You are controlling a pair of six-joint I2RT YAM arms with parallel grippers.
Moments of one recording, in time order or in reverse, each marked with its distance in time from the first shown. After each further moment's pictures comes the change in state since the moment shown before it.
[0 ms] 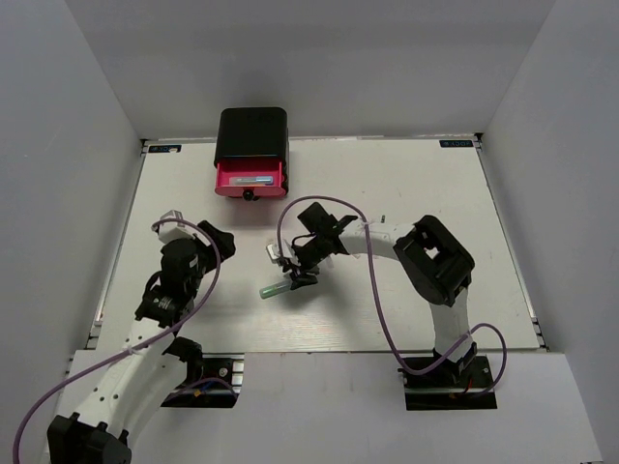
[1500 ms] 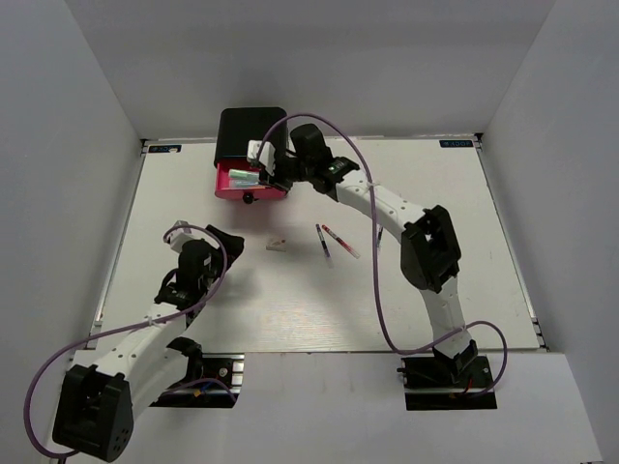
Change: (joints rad) left arm 0.000 0.224 -0.139 0.260 0.045 -0.328; right arm -0.088 0.143 0.649 0.103 0.310 0.328
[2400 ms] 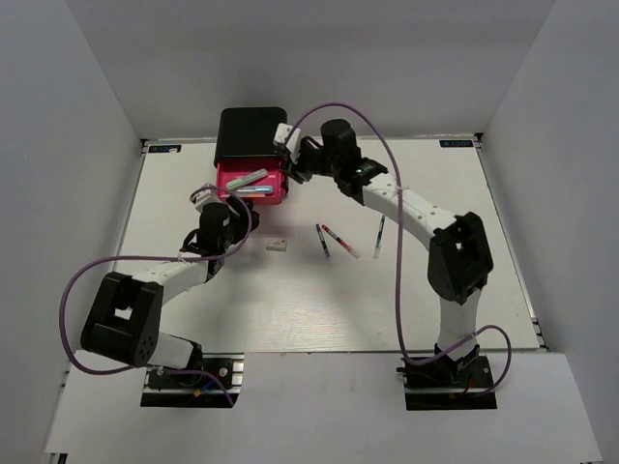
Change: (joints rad) left arm 0.001 0.518 0.262 0.270 0.055 0.169; right arm -0.056 -0.140 -0.173 0.204 0.045 0.127
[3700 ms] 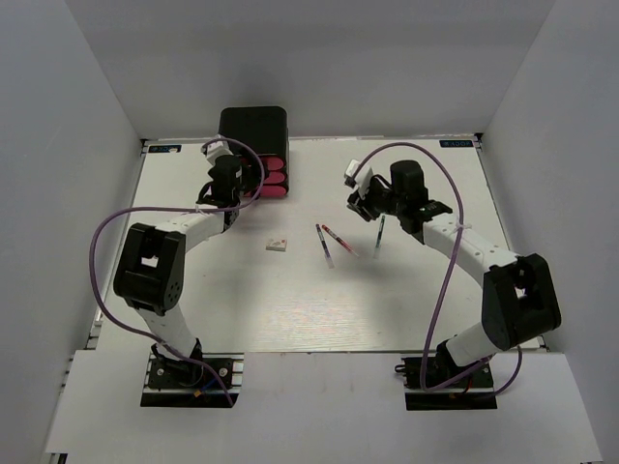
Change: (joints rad) left arm 0.013 0.360 0.487 0.025 -0.053 0.113; right arm -0.261 -0.478 -0.718 0.022 0.013 -0.024
